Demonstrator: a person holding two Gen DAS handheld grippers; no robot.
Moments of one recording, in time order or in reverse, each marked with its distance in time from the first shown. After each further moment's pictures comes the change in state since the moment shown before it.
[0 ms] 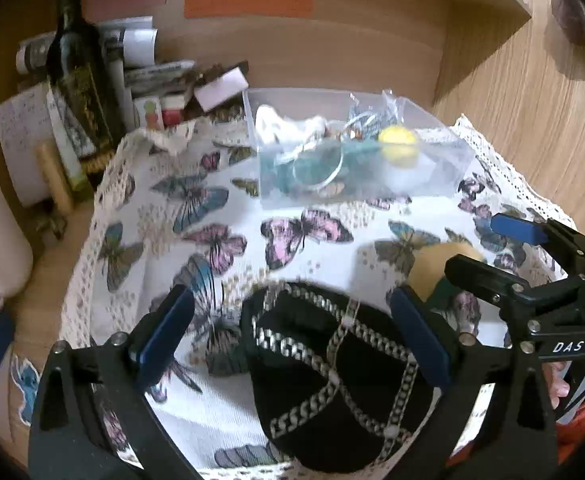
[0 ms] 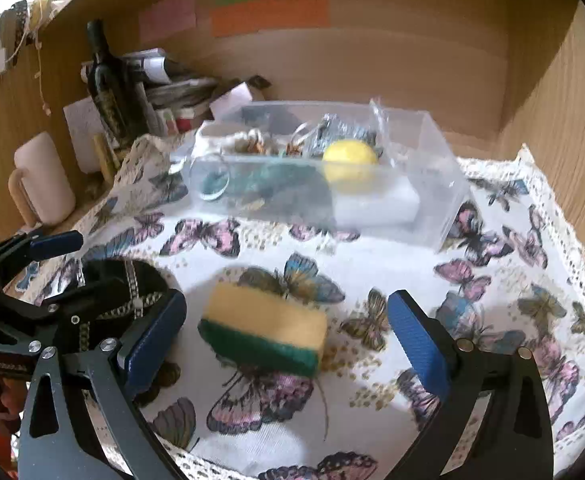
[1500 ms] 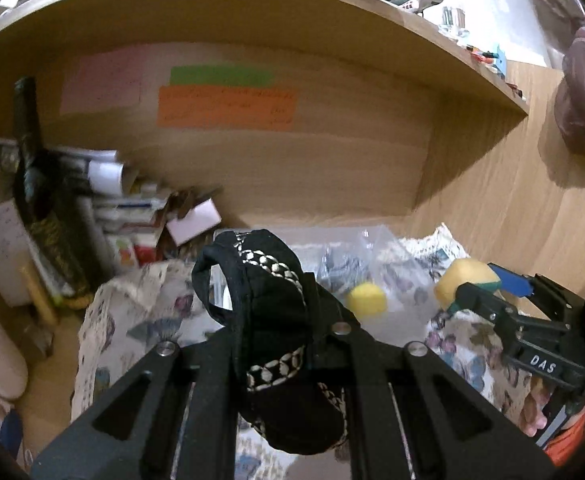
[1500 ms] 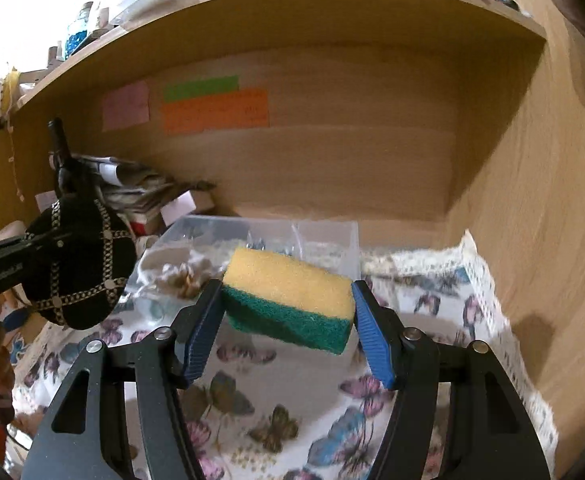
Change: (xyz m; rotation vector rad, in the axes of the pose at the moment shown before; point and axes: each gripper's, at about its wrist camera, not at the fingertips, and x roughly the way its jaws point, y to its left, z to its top) left arm -0.018 -0.014 0.123 -0.021 -0.252 -0.067; right arm -0.042 -0.053 0.072 0.027 -0.221 -0.096
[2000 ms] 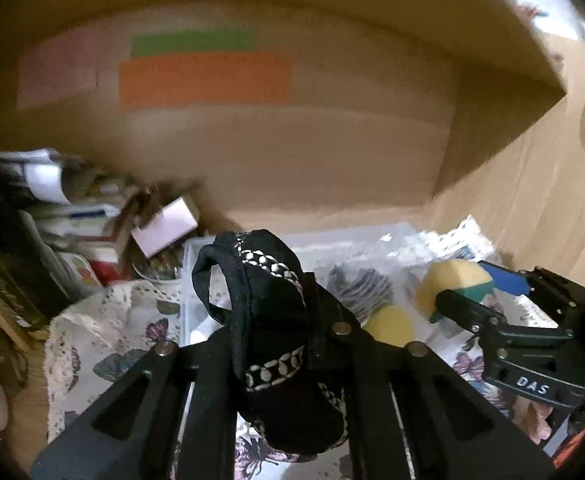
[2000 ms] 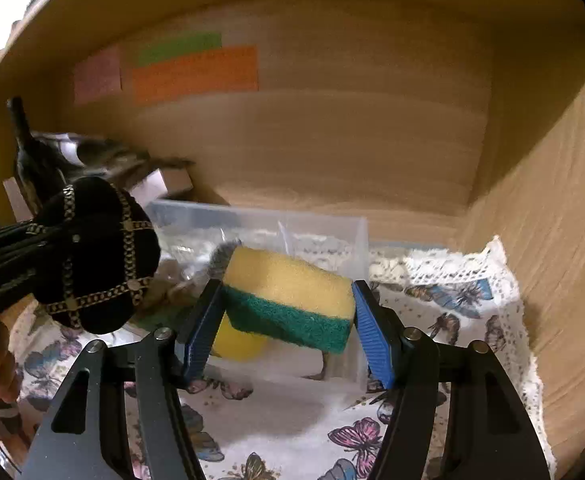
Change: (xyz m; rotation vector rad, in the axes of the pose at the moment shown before) left arm 0.091 -0.001 0.010 0.019 0.096 0.018; right arm 0.074 -0.007 0.017 -0.031 0.113 -0.003
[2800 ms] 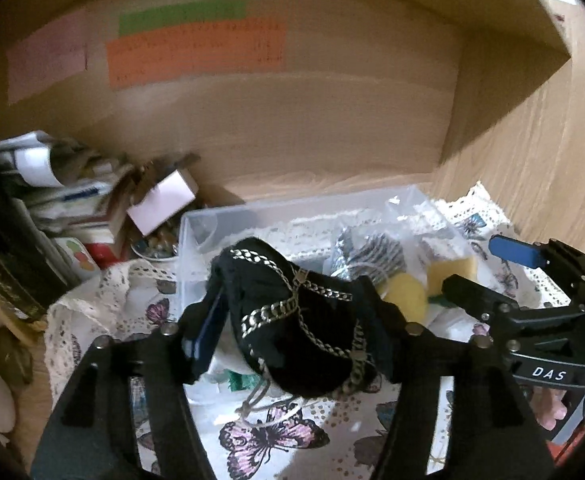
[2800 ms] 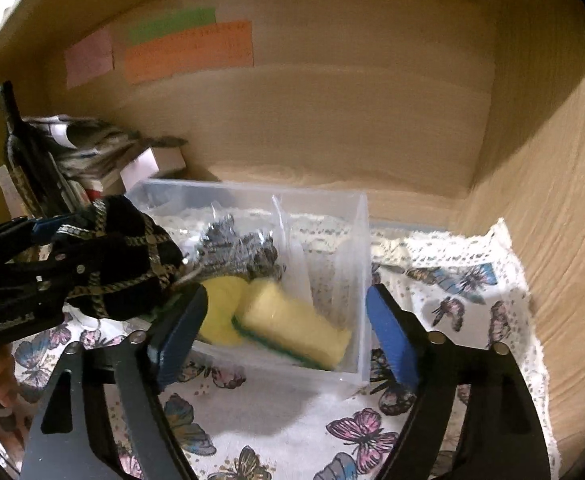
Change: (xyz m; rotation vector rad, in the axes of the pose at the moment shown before) left arm -0.002 -0.007 -0.011 0.050 0.044 0.028; right arm 0.011 -0.003 -0.005 -0.002 0.058 -0.011
